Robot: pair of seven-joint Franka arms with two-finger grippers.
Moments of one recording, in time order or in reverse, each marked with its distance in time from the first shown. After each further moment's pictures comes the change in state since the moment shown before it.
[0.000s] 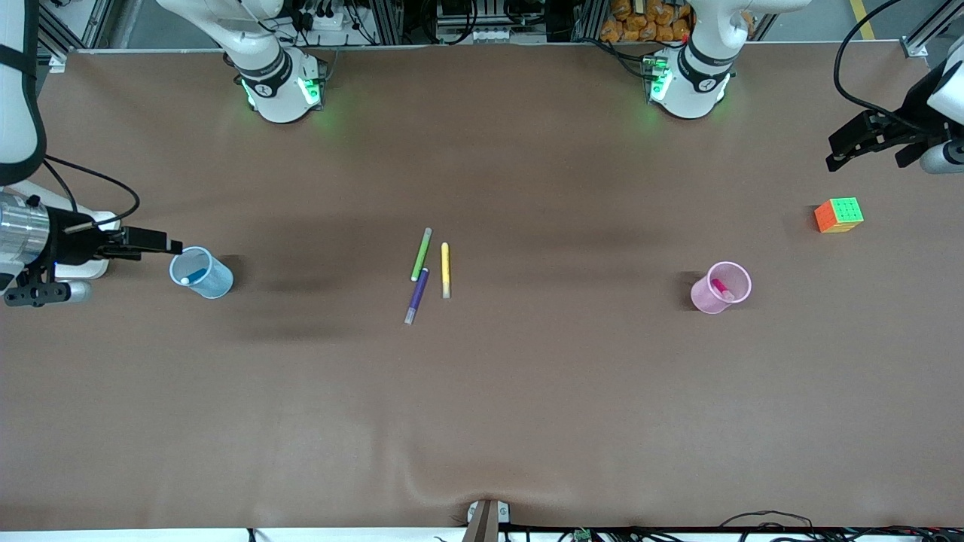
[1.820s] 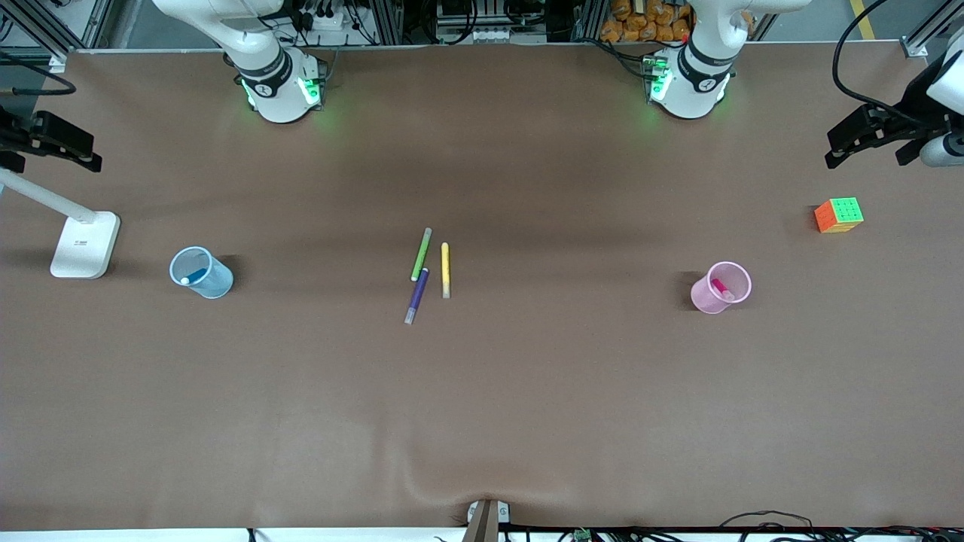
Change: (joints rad) left arm -0.001 -0.002 -0.014 0.018 0.000 0.000 0.000; right arm 0.129 -0.123 0.006 0.335 -0.274 -0.289 0.106
